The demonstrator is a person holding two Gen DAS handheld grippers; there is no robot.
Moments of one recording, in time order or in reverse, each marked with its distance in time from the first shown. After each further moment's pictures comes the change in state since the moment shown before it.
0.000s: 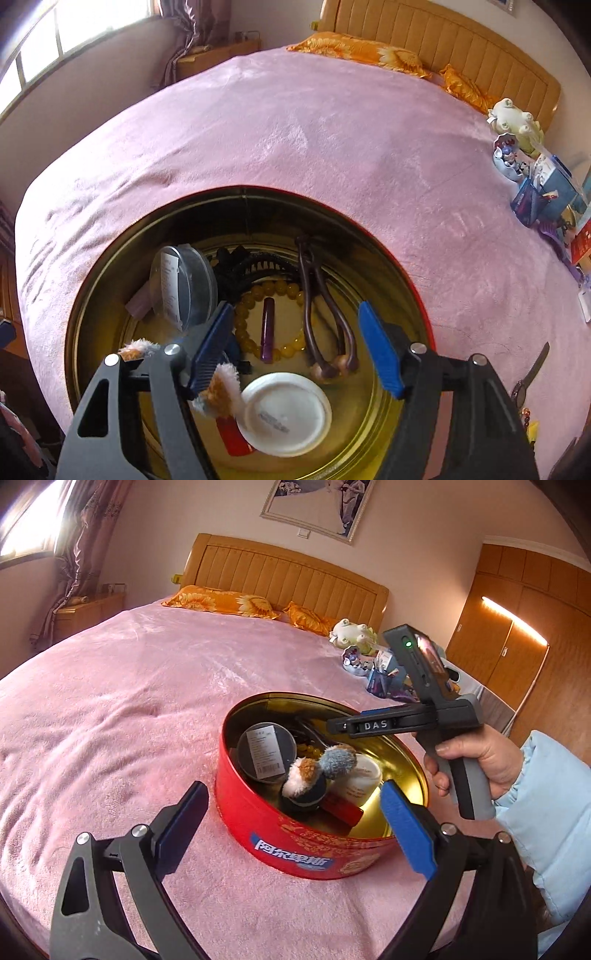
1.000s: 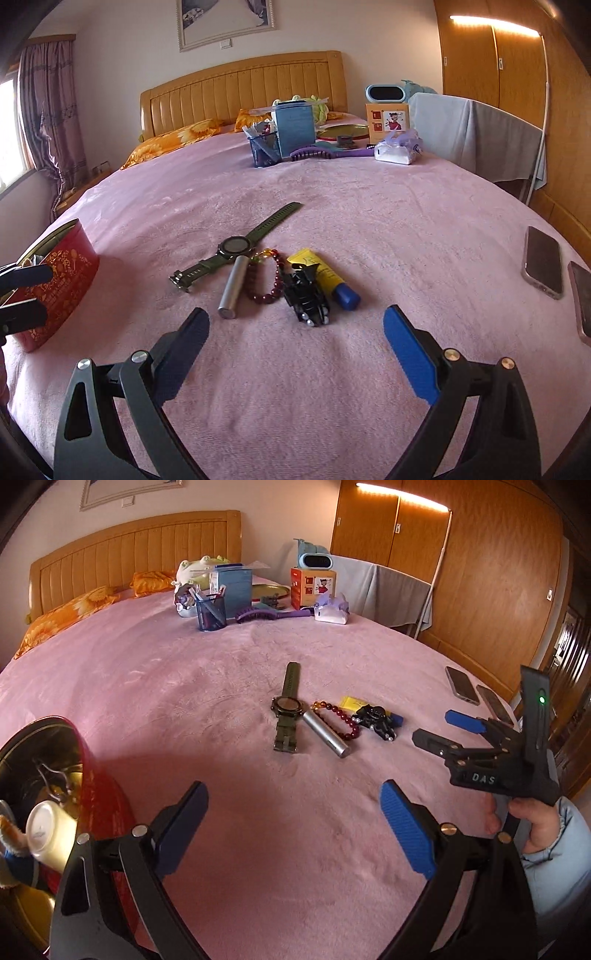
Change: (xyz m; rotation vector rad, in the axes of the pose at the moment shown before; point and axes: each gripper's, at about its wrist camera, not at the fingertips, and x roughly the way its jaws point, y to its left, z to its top) left arm 0.183 -0.294 -0.029 0.417 0.276 -0.252; right arm -0.148 -0.267 -0.311 0.495 -0.316 -0.345
